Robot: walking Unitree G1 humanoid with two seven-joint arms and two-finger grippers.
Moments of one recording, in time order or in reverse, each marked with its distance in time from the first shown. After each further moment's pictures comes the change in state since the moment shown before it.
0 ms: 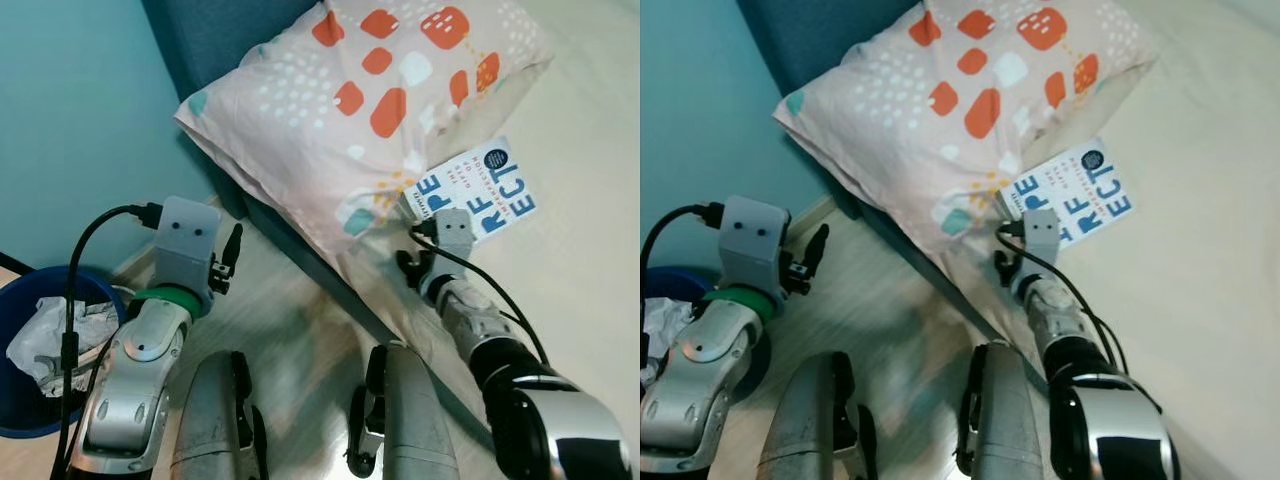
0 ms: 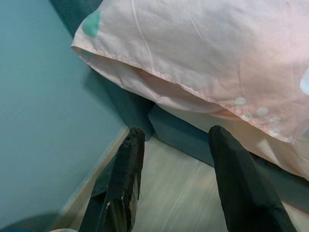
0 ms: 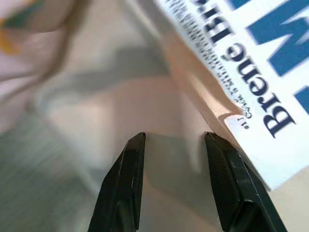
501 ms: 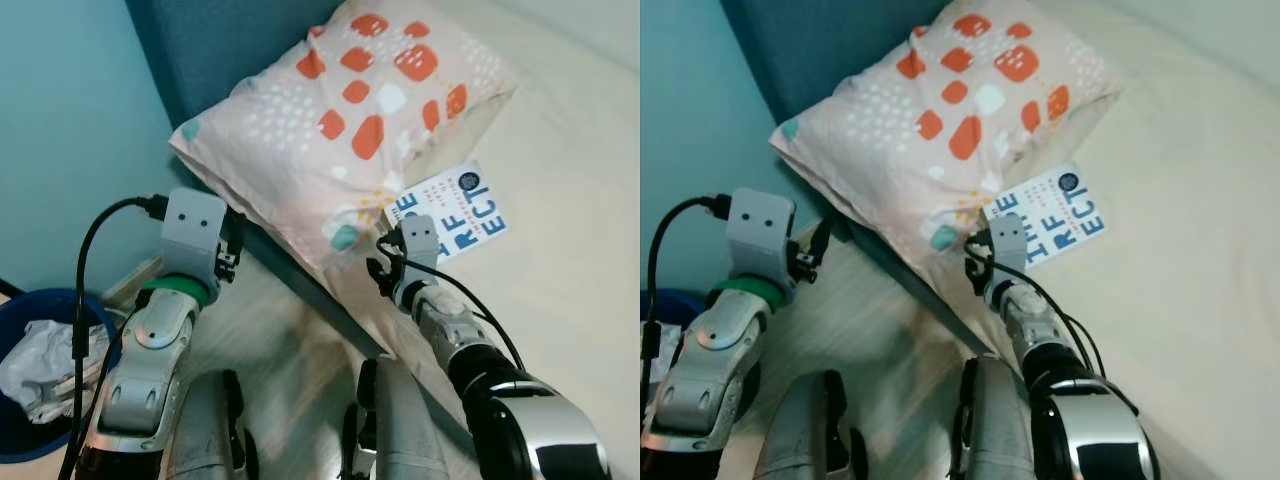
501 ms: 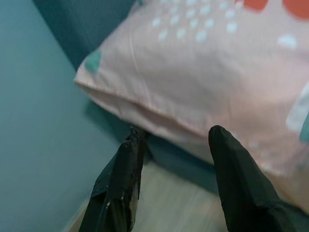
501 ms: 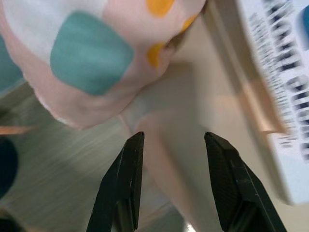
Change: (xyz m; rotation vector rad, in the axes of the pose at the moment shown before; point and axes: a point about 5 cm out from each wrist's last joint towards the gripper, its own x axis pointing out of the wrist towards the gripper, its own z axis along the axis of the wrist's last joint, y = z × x) left arm 0.007 0.000 -0.001 -0.006 -0.030 0.011; right arm 0.000 0.047 -0.011 -0.040 0.016 0.229
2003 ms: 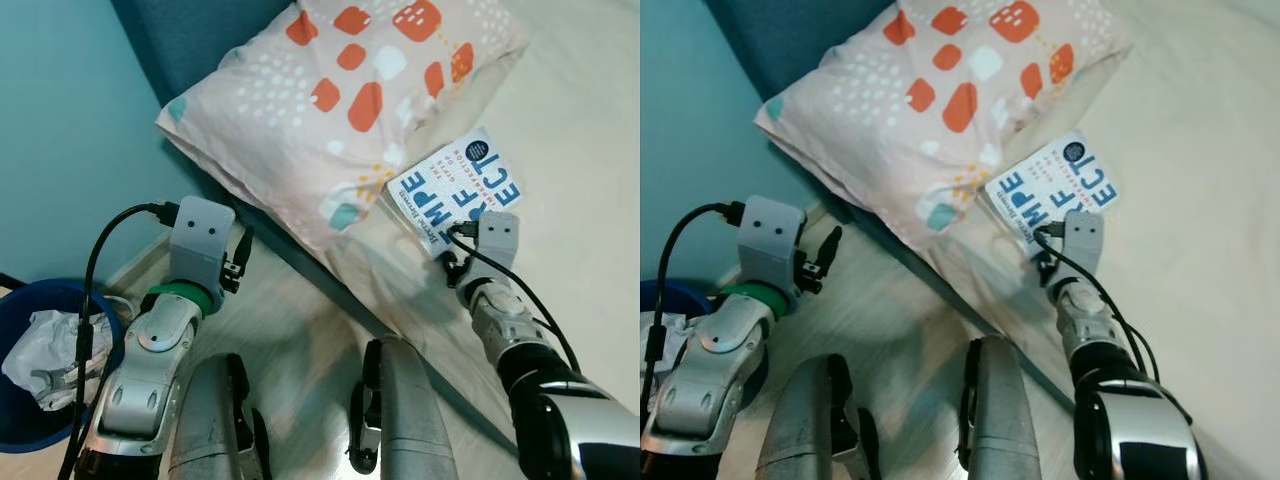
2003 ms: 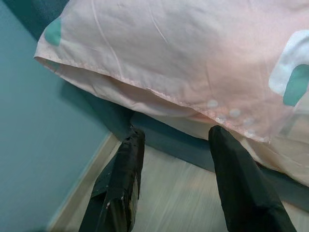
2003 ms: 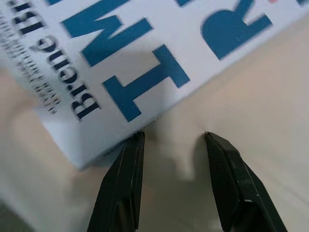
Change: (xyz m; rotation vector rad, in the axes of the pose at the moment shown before) left arm 0.006 -0.008 -0.005 -0.004 0.035 -0.048; right arm -0.021 -0.069 0.009 0.024 -0.031 -0.336
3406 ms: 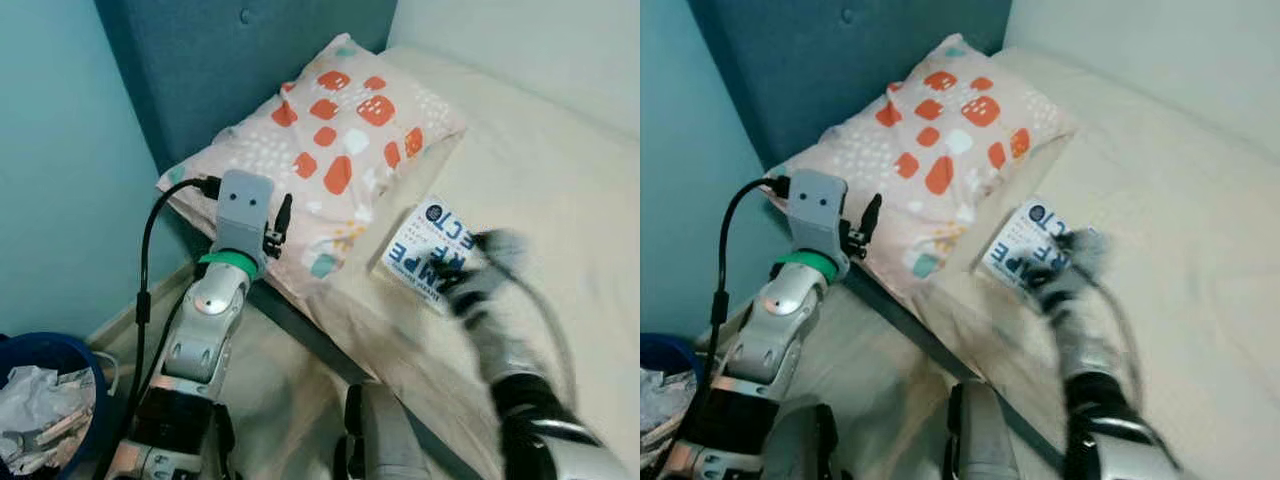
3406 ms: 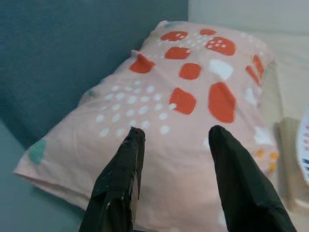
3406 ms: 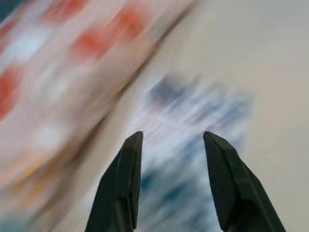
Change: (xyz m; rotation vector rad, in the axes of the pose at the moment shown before) left arm 0.043 -0.032 0.012 -0.077 -0.133 -0.041; right arm -0.019 -0.042 0.009 0.326 -0.282 -0.031
